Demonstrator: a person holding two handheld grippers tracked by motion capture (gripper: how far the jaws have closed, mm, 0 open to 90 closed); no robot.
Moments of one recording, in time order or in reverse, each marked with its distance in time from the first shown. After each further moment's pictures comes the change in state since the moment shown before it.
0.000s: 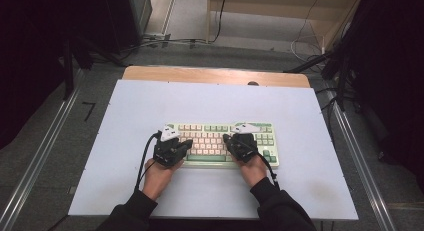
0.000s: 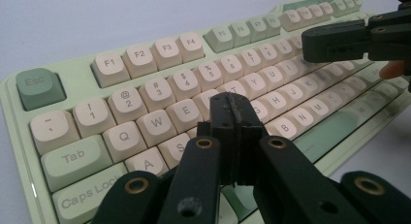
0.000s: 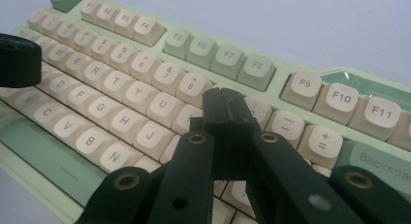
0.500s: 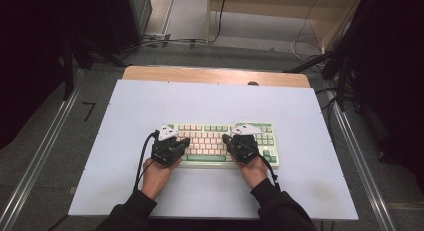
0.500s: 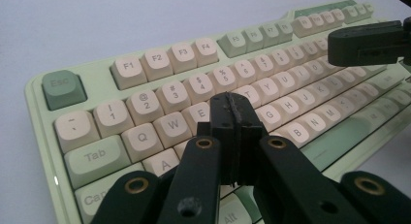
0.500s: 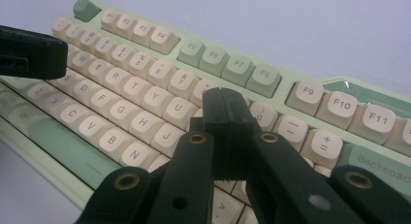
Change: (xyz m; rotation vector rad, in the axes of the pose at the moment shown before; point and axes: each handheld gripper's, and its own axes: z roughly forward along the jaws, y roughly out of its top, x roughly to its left) left arm 0.005 0.001 -0.003 -0.017 0.033 -0.013; right arm 0.004 0.001 -0.009 -0.018 0.018 -0.011
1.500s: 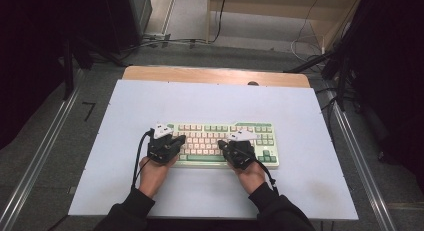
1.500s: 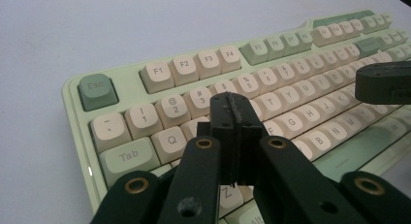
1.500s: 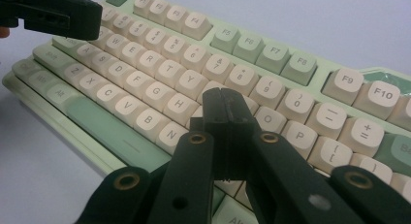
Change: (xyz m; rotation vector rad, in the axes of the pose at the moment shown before) left arm 0.009 0.001 -0.003 -0.018 0.031 -0.015; right arm 0.016 -0.008 -0.004 0.014 0.043 -0.036
